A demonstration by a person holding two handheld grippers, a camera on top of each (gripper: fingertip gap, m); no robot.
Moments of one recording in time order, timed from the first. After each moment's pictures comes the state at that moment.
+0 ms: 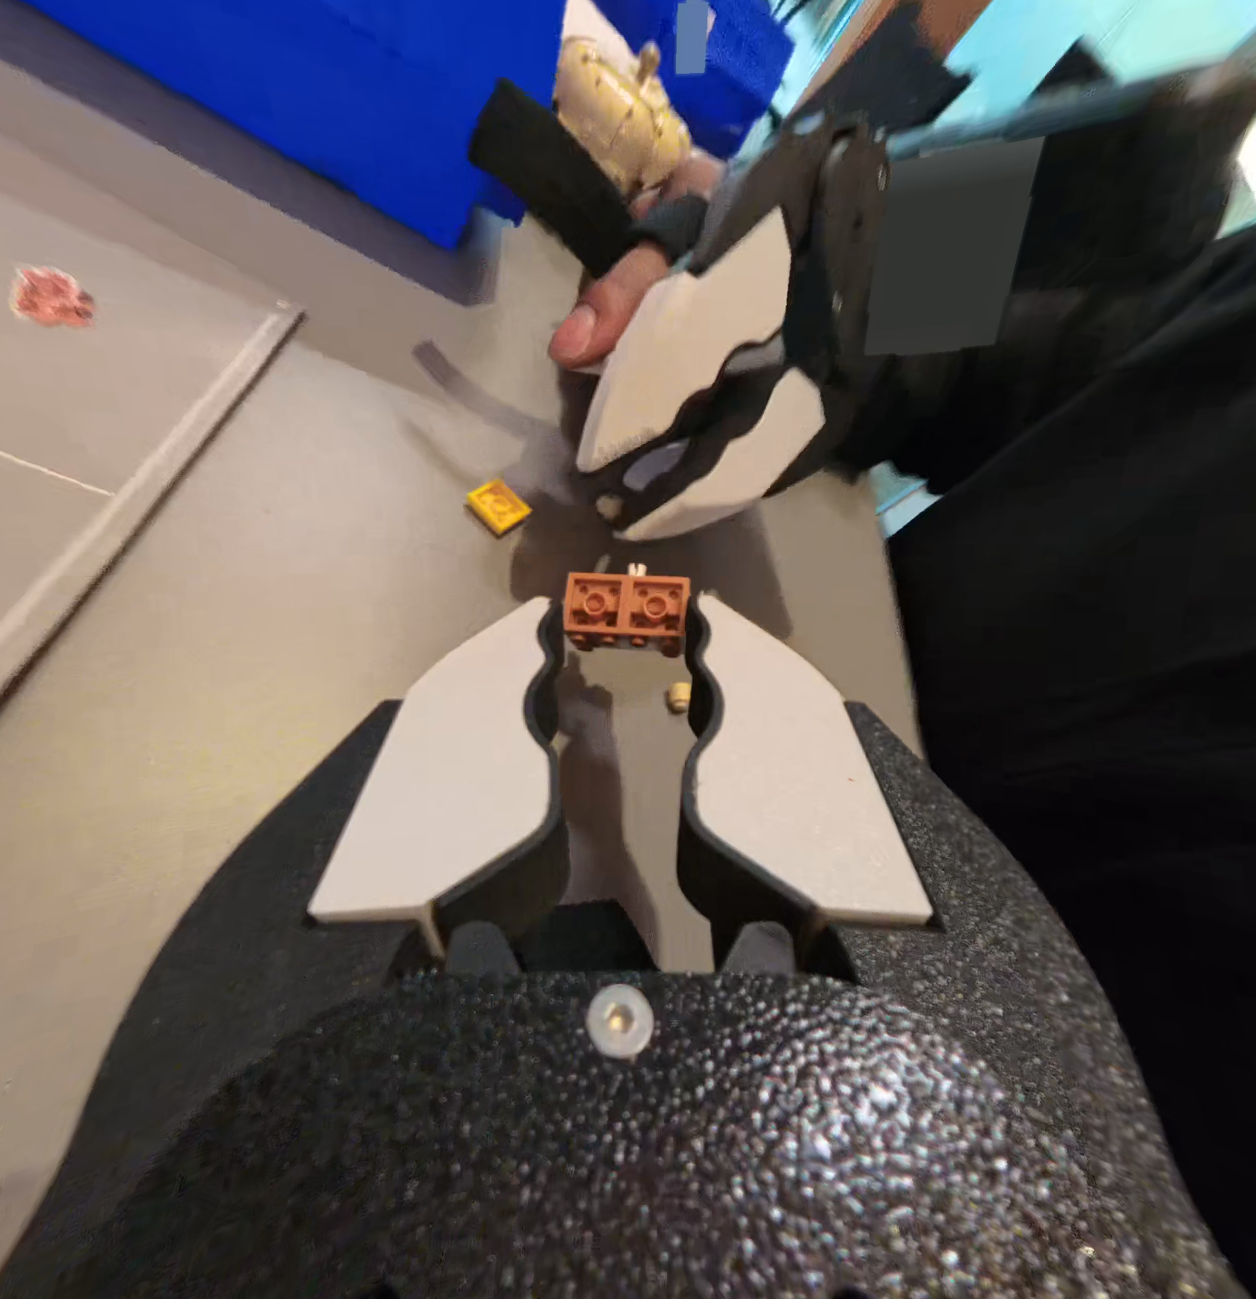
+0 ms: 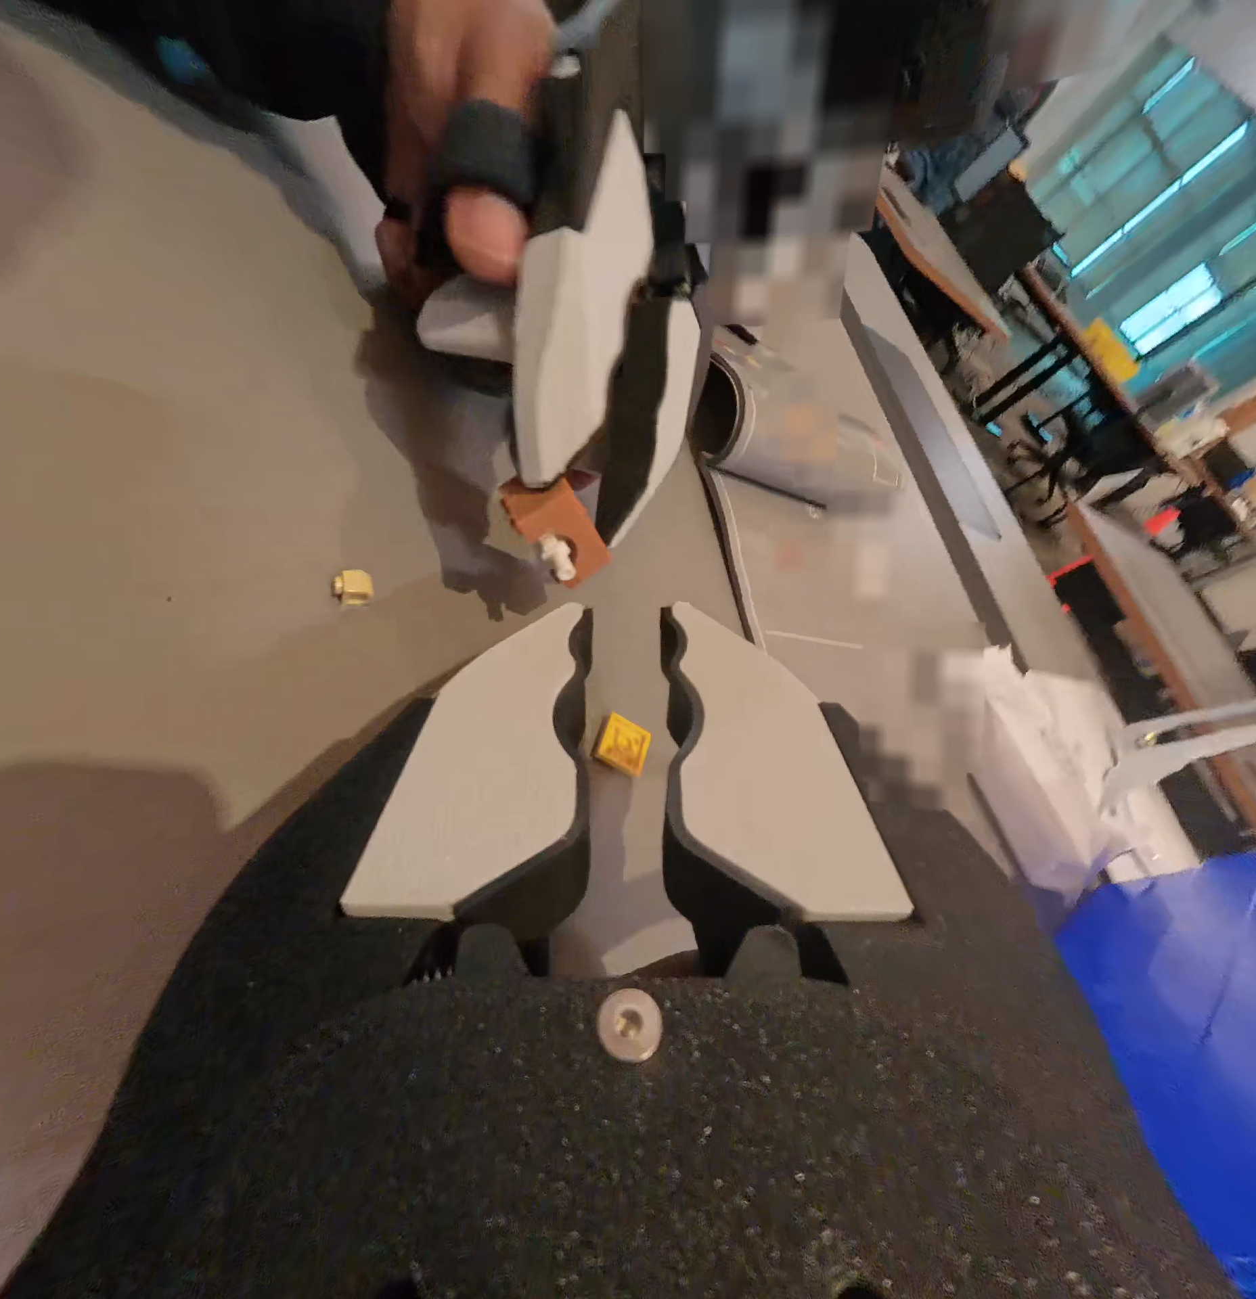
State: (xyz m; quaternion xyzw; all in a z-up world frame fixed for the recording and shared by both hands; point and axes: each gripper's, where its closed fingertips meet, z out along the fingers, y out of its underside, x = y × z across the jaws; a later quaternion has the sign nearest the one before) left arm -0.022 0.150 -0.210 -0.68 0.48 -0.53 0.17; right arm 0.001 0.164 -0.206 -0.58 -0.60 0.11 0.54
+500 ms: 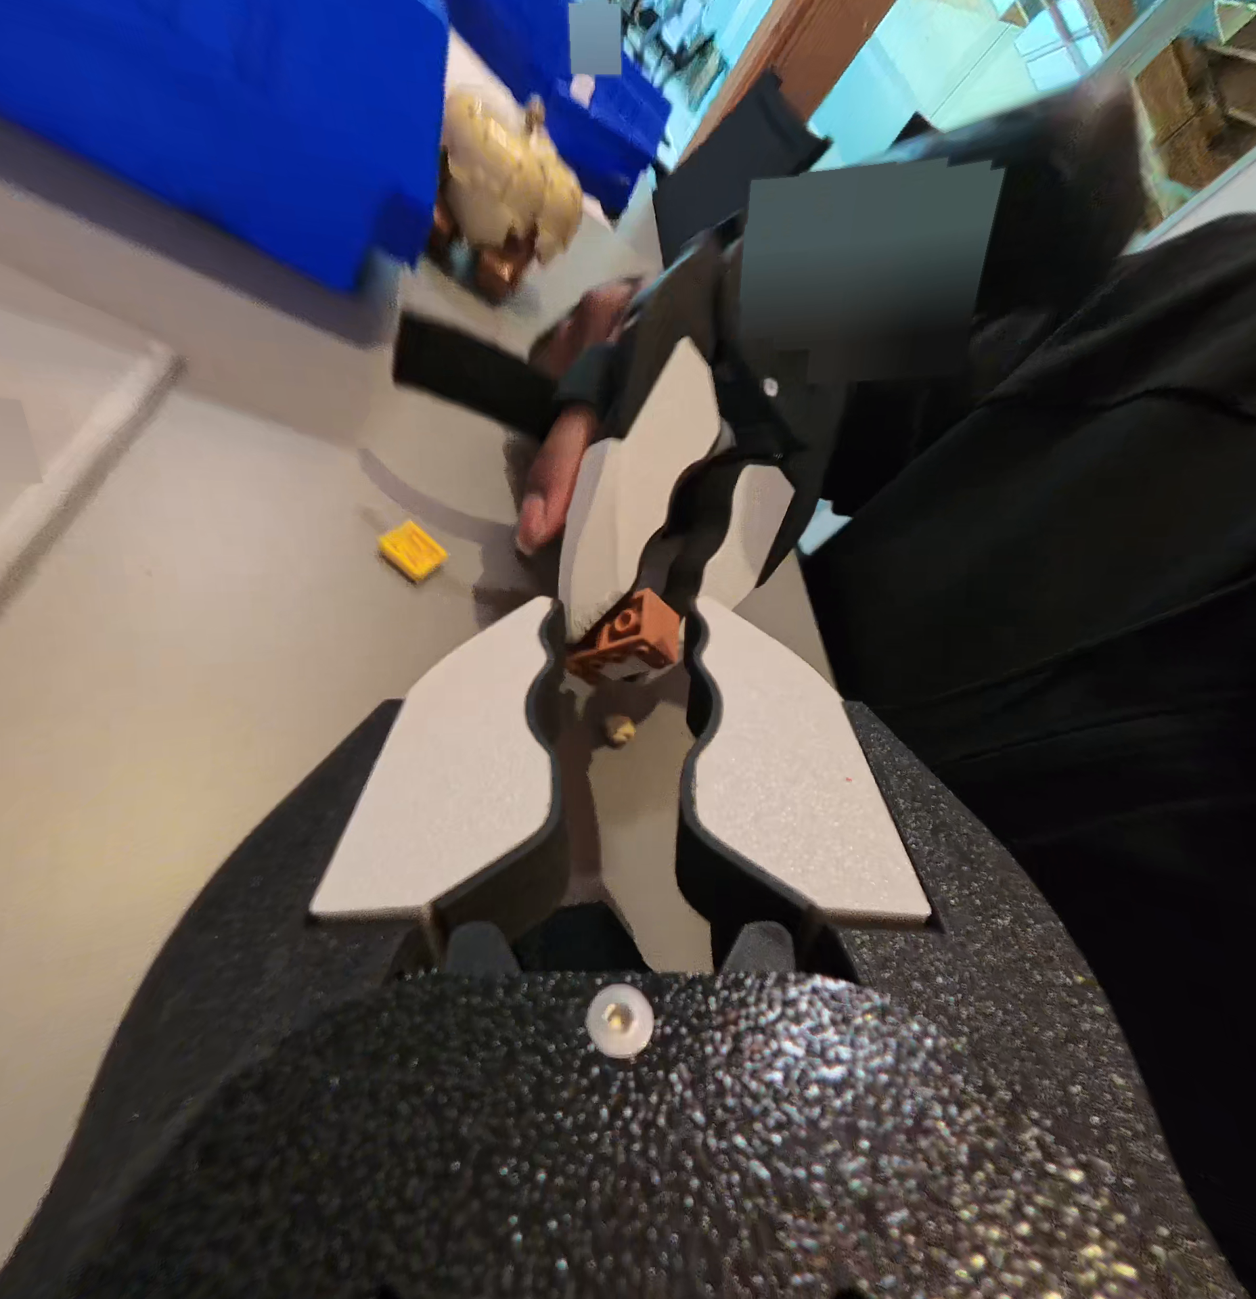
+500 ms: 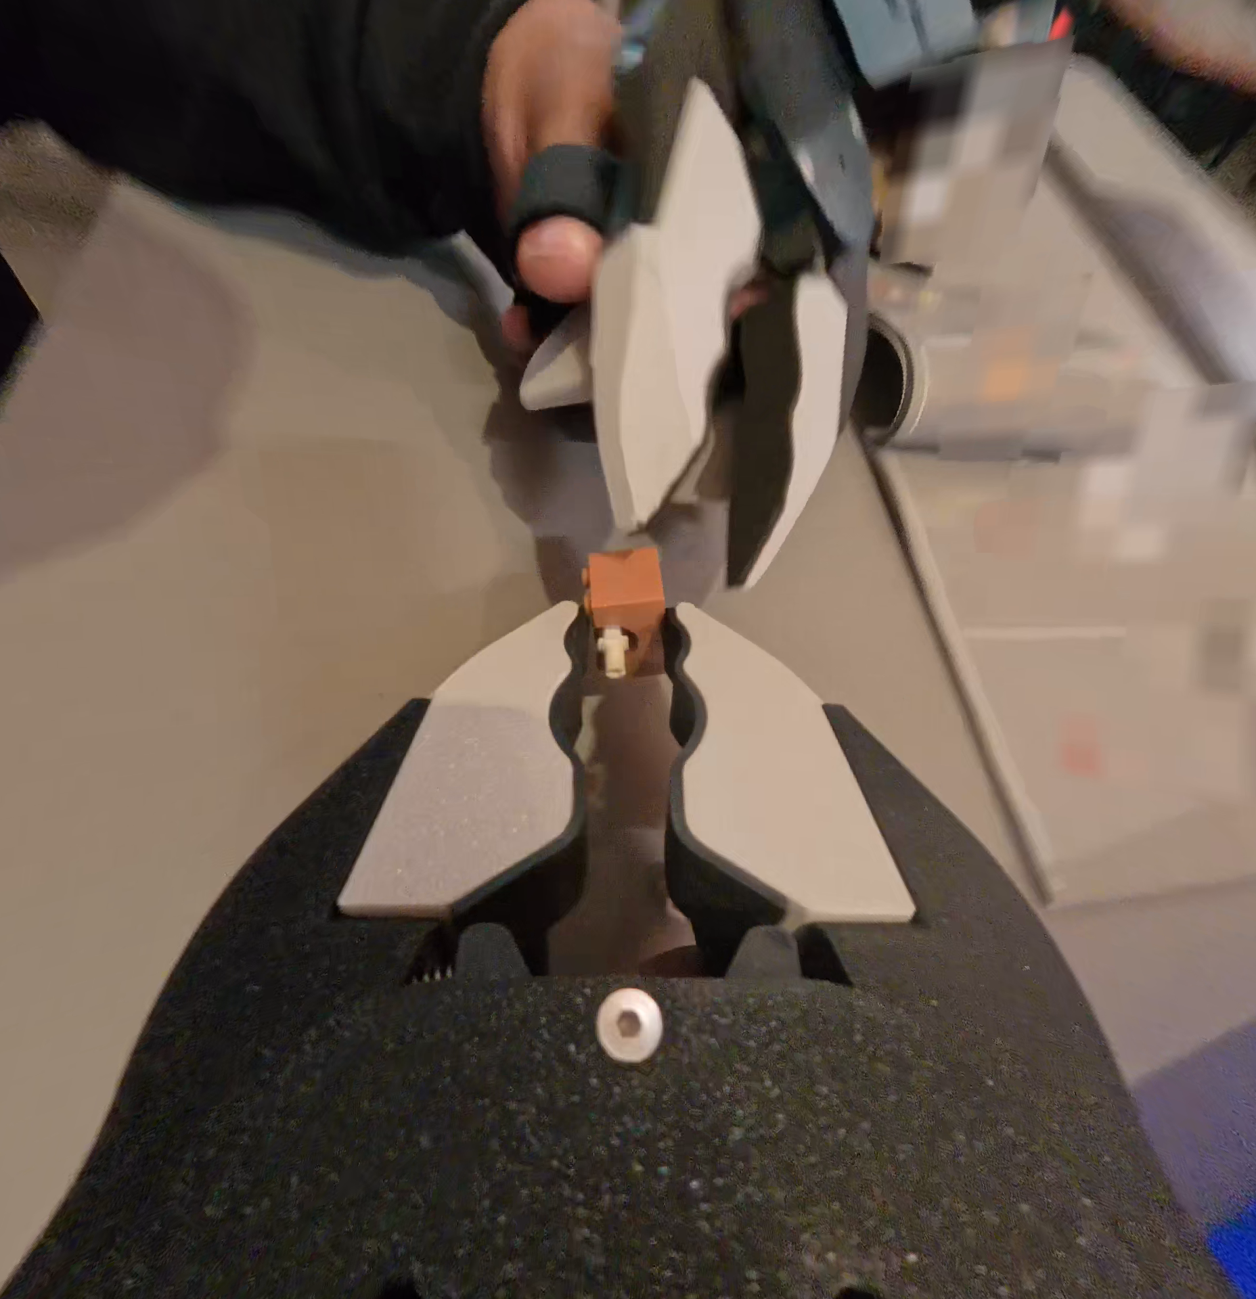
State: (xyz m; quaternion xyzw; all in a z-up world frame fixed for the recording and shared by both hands) left arm -0.015 0.135 -0.193 -0.63 0.48 -0.59 0.16; right arm -0.024 0.134 -0.217 -0.65 -0.58 0.23 0.44
